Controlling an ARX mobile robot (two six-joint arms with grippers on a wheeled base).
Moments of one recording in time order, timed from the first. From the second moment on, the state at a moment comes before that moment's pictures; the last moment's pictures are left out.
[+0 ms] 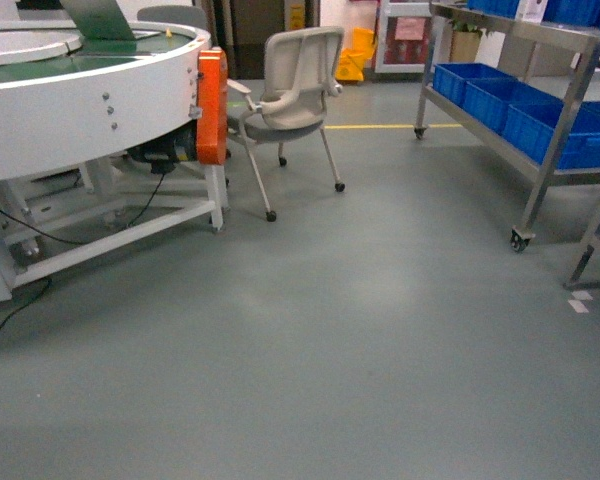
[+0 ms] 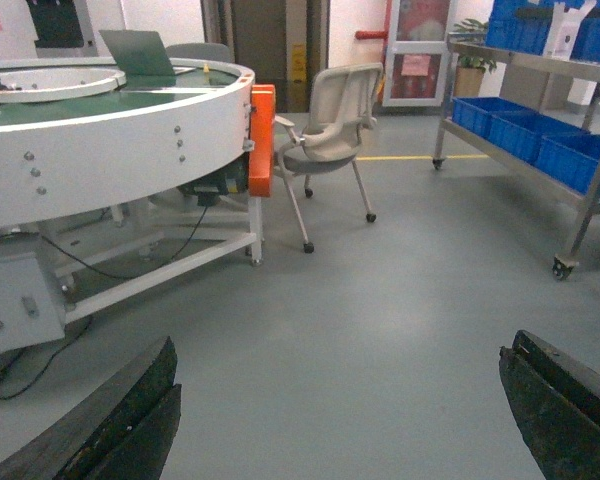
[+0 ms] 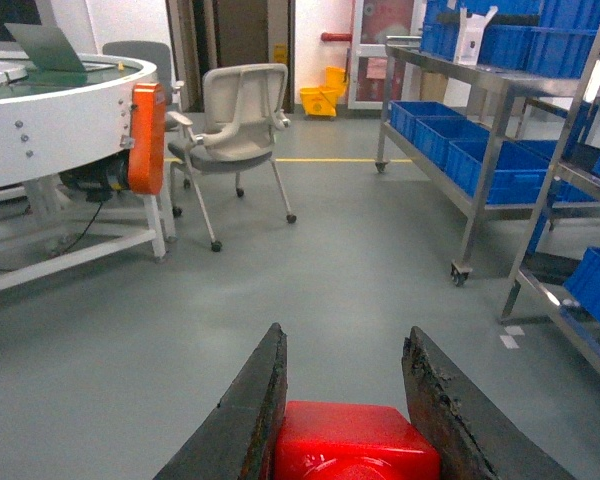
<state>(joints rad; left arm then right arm) 0.00 0.01 0.01 -0.01 0.00 0.00 0.00 0.00 0.01 -0.01 0.00 0.00</state>
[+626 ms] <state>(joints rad) 0.00 0.01 0.01 0.00 0.00 0.00 0.00 0.00 0.01 0.00 0.00 0.00</state>
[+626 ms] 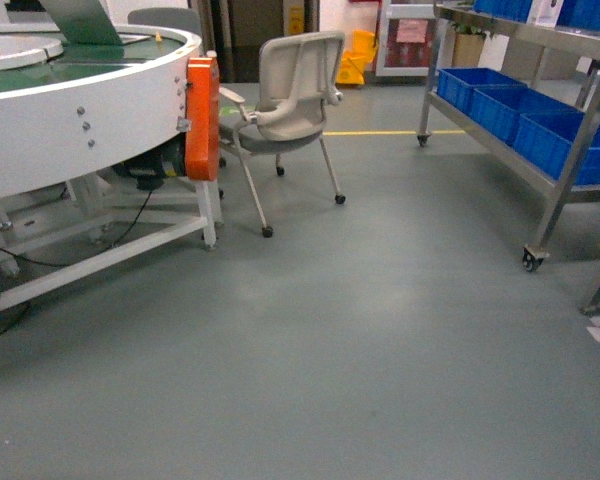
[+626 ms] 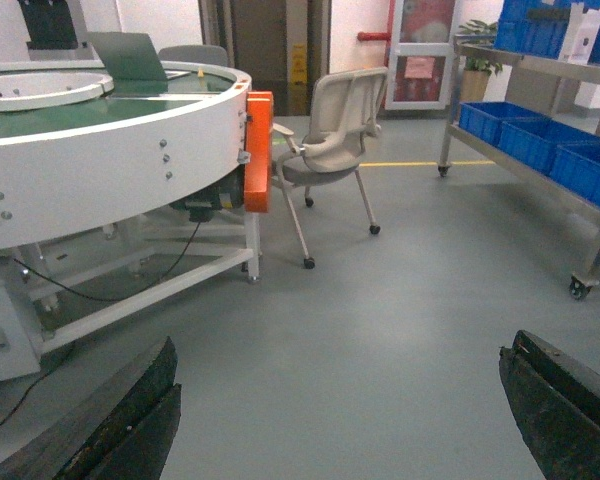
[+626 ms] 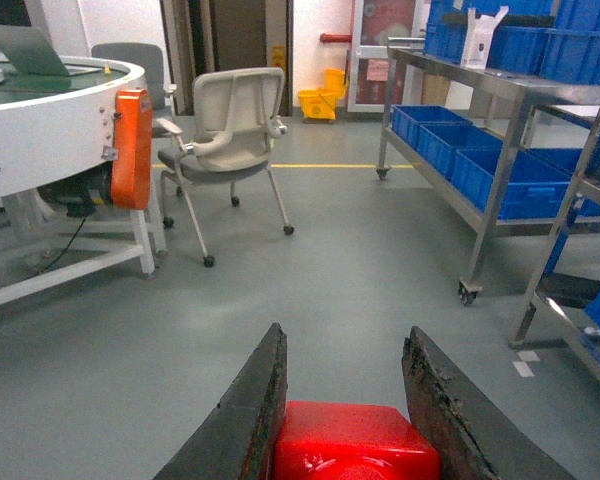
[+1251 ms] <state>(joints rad) 0.00 0.01 0.01 0.00 0.00 0.00 0.00 0.00 0.01 0.00 0.00 0.00</state>
